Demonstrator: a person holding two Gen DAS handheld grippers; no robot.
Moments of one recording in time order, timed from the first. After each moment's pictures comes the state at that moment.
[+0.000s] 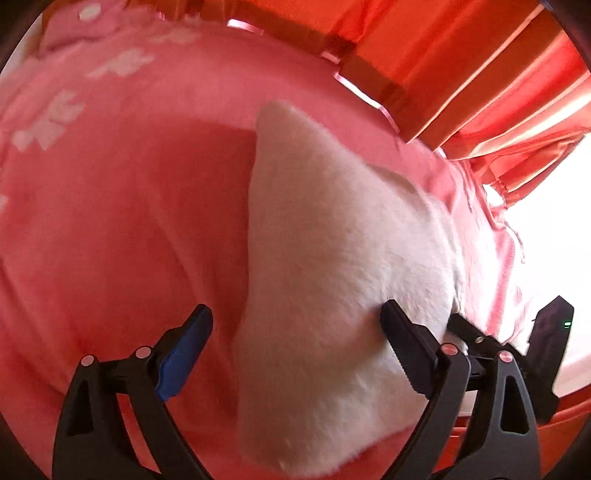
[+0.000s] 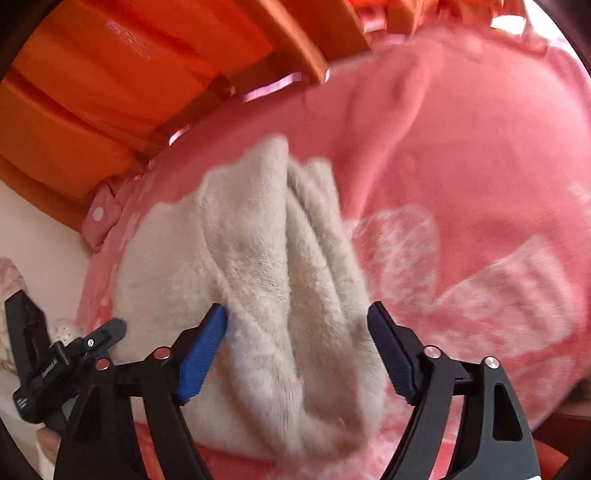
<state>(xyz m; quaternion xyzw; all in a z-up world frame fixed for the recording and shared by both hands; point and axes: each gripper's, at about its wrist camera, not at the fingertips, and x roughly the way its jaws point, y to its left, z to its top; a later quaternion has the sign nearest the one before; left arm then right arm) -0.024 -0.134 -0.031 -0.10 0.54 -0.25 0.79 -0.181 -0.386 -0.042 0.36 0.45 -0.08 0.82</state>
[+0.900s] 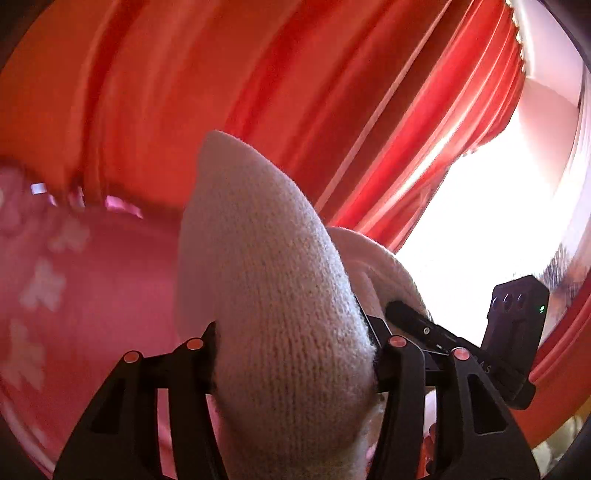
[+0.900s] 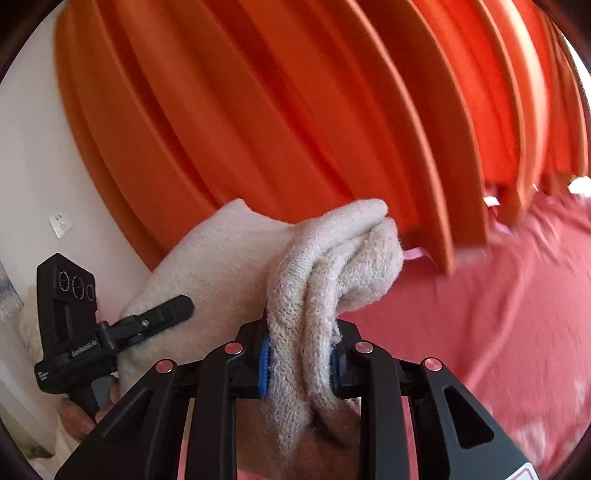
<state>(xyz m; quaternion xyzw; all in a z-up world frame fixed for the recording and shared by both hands) 0.019 -0.104 0.204 -0.12 0.30 -0.46 0.82 -0.118 -0.309 0.204 0.23 0.21 0.00 0.95</state>
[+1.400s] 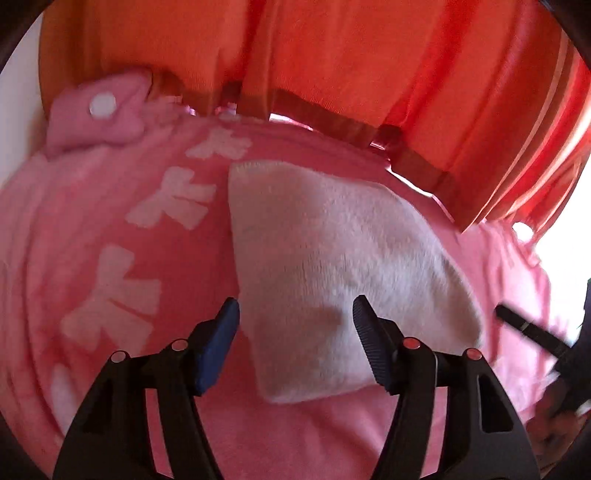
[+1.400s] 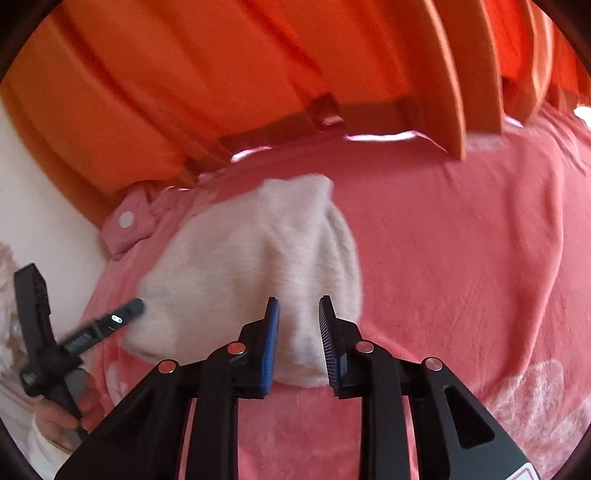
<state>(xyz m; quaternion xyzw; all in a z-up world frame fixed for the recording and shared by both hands) 0.098 -0.040 0.025 -0.02 0.41 -0.23 0.88 -0.023 -0.280 0.032 0.25 0.37 -0.03 0.89</state>
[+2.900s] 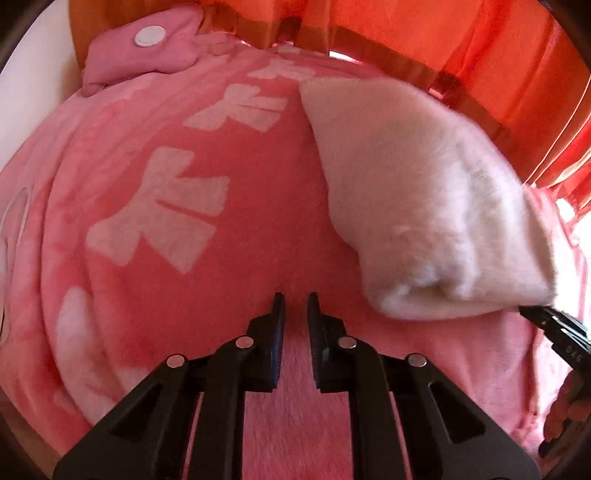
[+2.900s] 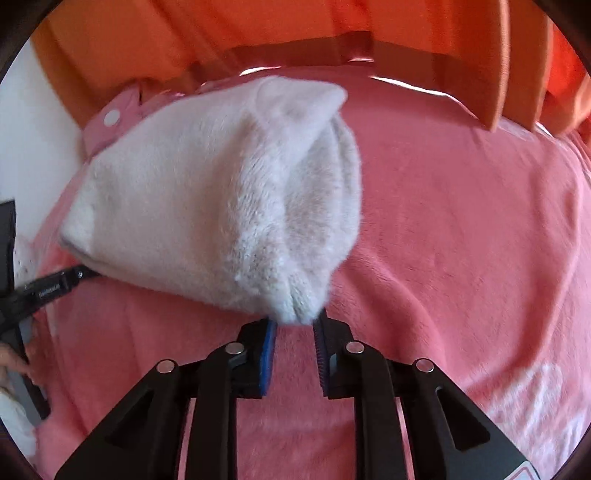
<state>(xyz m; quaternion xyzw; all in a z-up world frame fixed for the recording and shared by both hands) 0.086 0.009 -0.045 -0.01 0.49 -0.17 0.85 -0.036 -0.263 -0.016 0.14 0.47 -0.05 0.87</state>
